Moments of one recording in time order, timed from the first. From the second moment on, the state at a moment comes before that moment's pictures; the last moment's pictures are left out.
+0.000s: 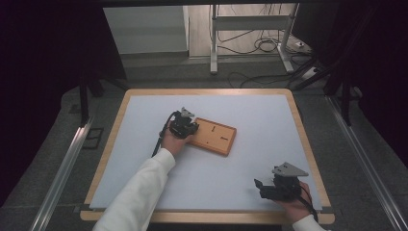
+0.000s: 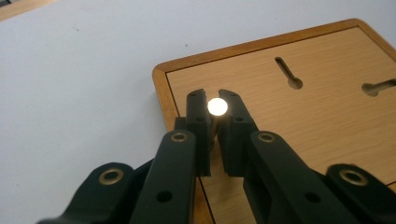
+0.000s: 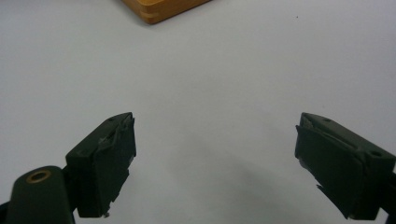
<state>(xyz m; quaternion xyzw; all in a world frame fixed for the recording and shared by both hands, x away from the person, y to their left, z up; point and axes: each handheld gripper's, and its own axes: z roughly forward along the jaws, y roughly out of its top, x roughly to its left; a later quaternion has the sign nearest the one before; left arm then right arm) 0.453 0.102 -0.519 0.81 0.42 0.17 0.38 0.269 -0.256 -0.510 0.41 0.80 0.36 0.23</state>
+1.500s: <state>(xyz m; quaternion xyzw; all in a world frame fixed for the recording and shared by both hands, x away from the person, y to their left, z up) 0.375 0.112 -0.507 0.82 0.35 0.12 0.44 0.267 -0.254 -0.508 0.41 0.81 0.36 0.23</state>
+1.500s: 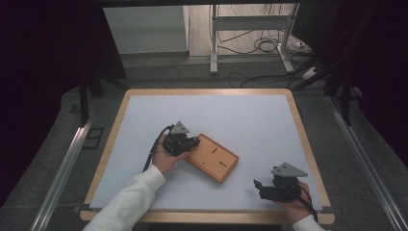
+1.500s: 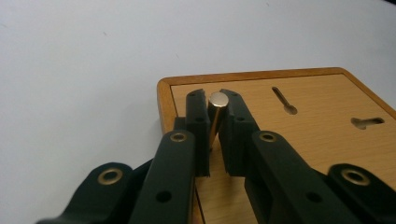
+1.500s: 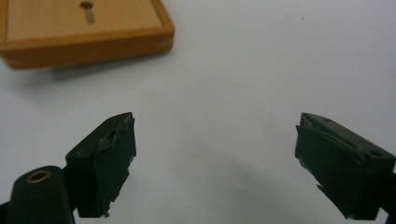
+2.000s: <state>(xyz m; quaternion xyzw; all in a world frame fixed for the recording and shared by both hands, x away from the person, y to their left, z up) 0.359 0.123 -0.522 0.83 0.34 0.10 0.44 0.268 -0.254 -0.509 0.41 0.81 0.35 0.23</state>
